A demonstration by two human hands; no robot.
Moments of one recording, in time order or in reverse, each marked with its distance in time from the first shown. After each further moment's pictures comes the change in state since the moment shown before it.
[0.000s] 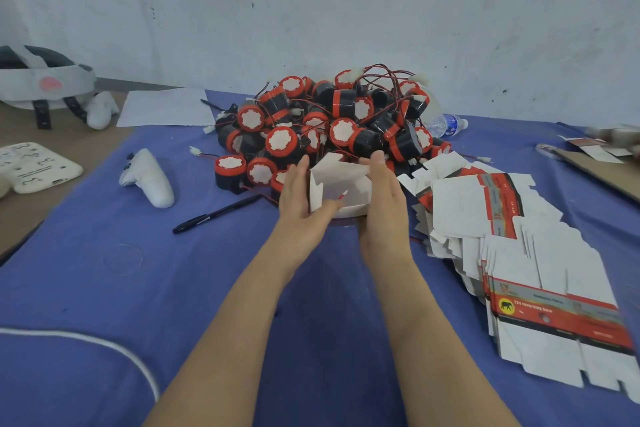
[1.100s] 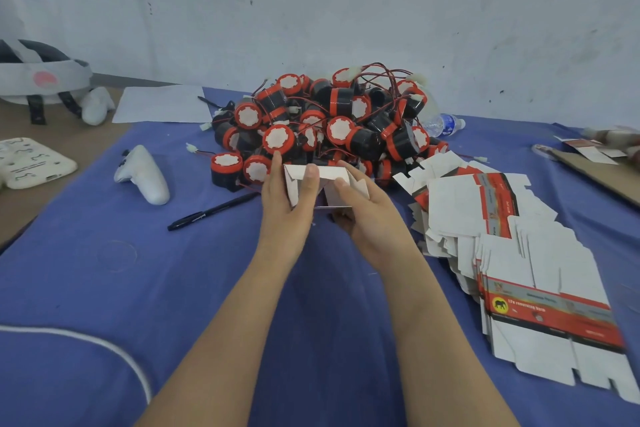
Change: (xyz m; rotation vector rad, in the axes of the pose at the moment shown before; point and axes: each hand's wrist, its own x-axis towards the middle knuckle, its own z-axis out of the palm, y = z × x) left_hand -0.001 0.006 0.005 -0.048 0.247 -0.042; right_hand 0.002 -0.002 -0.013 -0.142 -0.305 0.187
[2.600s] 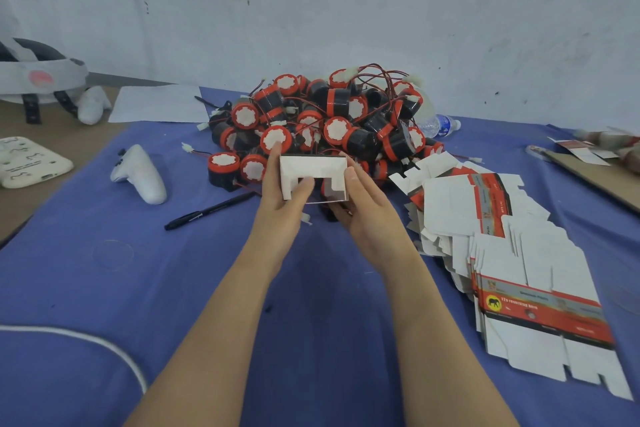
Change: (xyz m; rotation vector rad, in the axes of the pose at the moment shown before) left_hand 0.007 -0.013 -0.008 -0.243 -0.119 0.108; right_hand 0.006 0.011 -0.010 0.093 -0.074 -0.085
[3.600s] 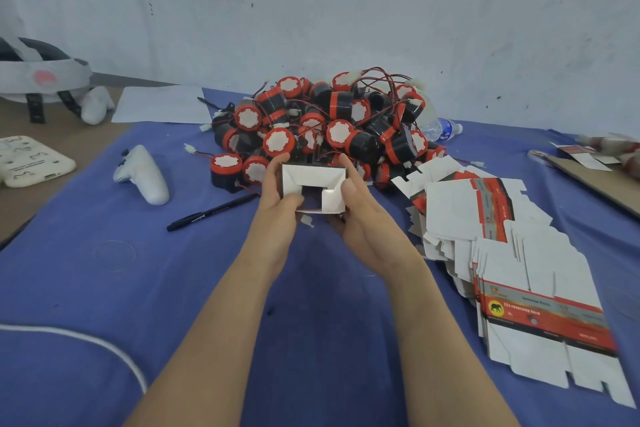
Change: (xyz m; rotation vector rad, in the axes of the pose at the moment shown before) left_hand 0.002 0.006 -0.002 -0.071 0.035 -0.124; right_hand 0.004 0.004 -0.002 0.045 -0.216 0.046
